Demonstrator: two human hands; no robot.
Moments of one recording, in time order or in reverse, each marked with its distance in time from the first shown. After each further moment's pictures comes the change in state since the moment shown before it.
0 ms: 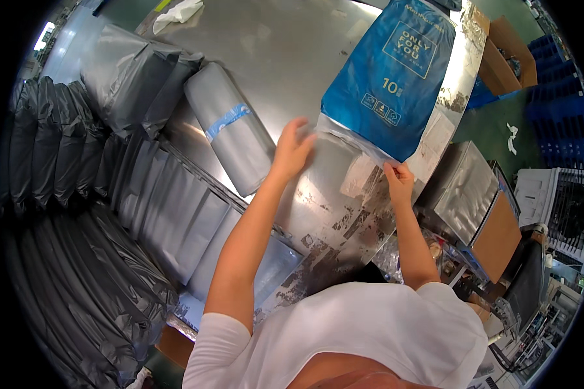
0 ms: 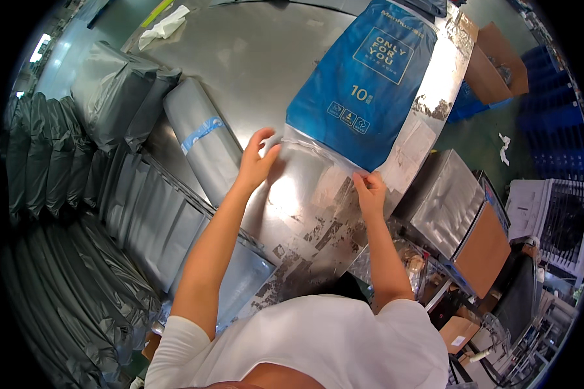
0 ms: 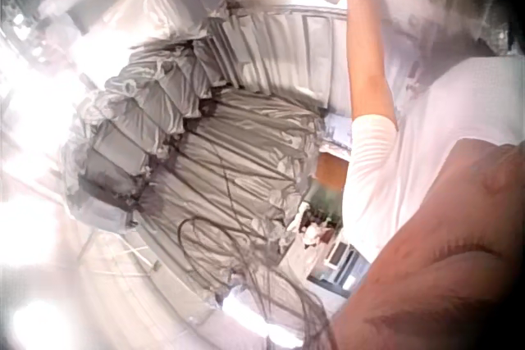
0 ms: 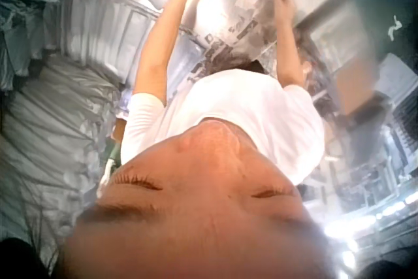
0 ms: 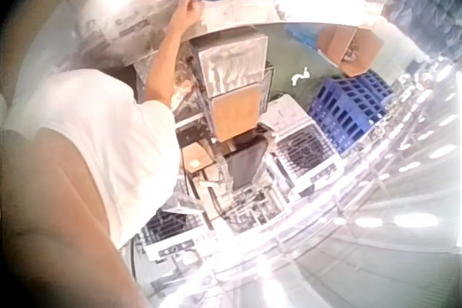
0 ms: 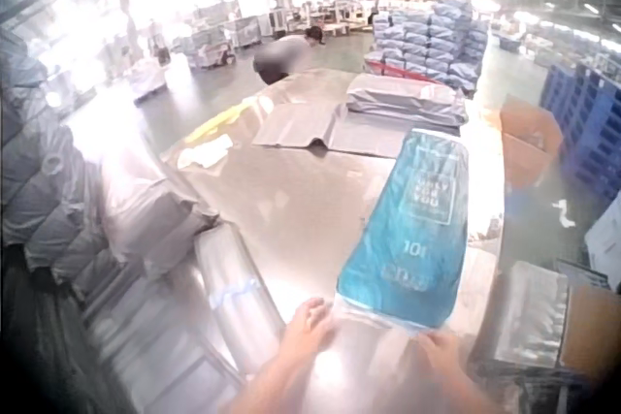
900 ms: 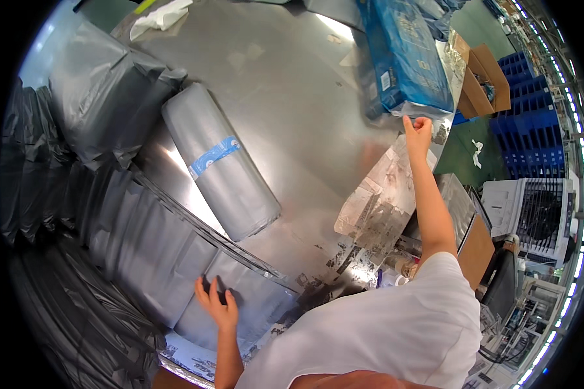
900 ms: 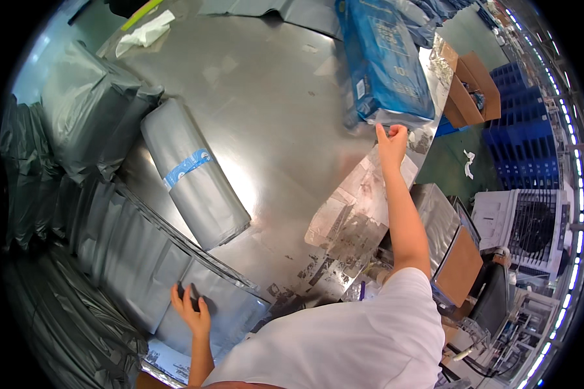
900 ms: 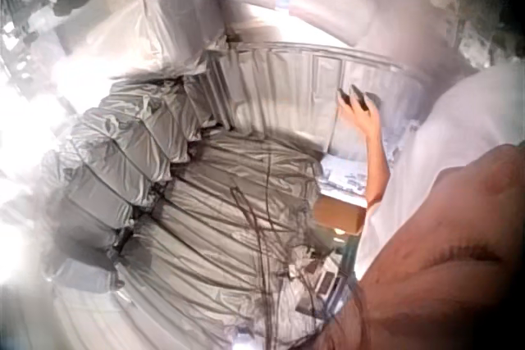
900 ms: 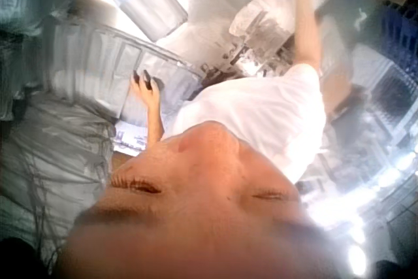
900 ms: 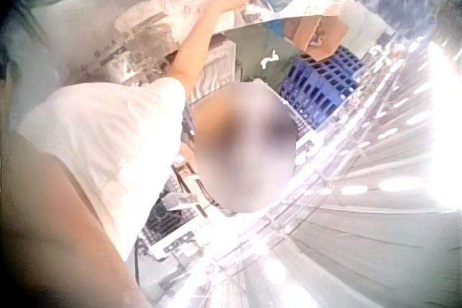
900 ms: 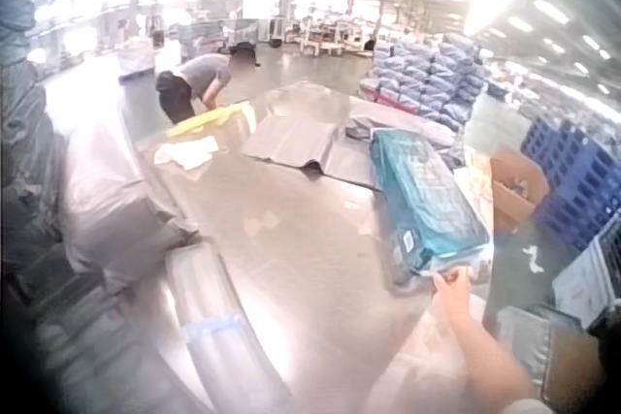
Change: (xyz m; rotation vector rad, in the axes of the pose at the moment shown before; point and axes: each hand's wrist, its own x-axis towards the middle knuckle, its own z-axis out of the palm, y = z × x) left_hand -0.253 -0.027 -0.150 0.728 0.258 -0.217; right_hand 0.208 -0.034 0.009 -0.645 0.305 -0.092
